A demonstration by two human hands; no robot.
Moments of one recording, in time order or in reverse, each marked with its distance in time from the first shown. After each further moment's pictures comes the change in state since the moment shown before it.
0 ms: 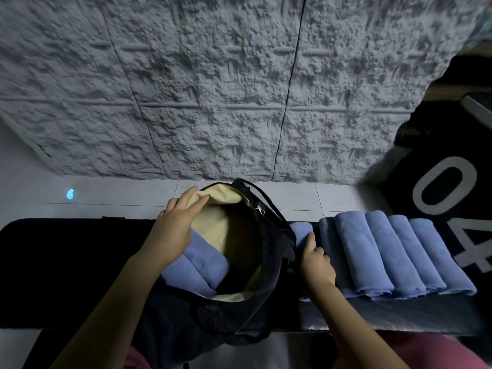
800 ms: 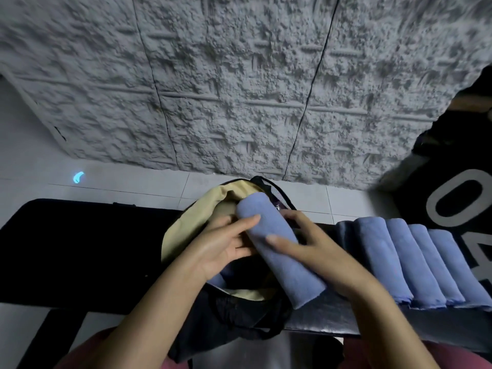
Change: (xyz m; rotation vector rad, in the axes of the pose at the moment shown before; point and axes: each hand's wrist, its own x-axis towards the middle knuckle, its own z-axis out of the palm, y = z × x) left_hand -0.027 0.074 -0.031 -1.816 -0.374 -0.636; right_hand -0.081 -0.069 -0.118 0.918 -0.407 -0.481
